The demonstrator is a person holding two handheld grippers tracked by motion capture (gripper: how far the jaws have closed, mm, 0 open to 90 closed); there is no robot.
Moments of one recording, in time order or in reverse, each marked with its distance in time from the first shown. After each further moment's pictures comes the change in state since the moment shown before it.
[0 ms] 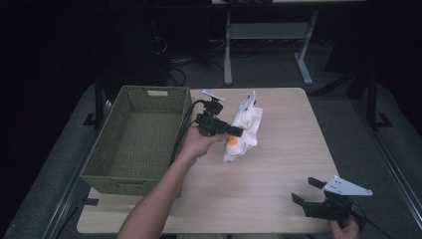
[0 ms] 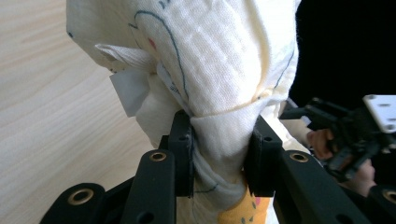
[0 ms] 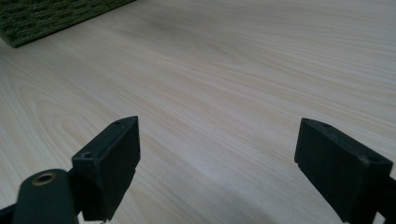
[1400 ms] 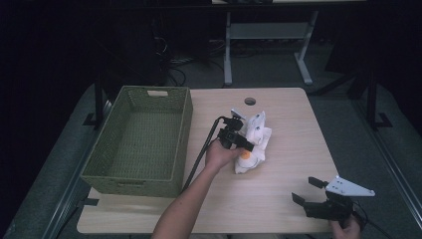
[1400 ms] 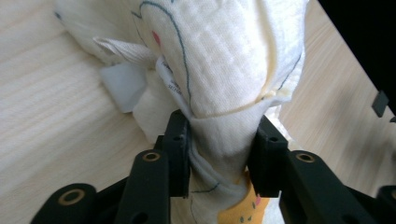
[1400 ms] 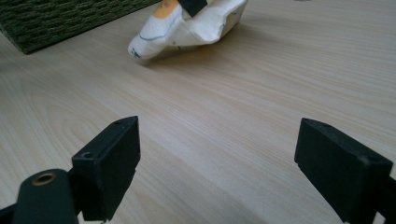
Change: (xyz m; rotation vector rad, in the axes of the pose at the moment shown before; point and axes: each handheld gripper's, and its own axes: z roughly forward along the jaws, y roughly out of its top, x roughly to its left) left arm 0.017 -0.017 0.099 0.145 0.172 -0.066; right arm 0.000 0.002 -0.003 -0.021 0.017 -0.009
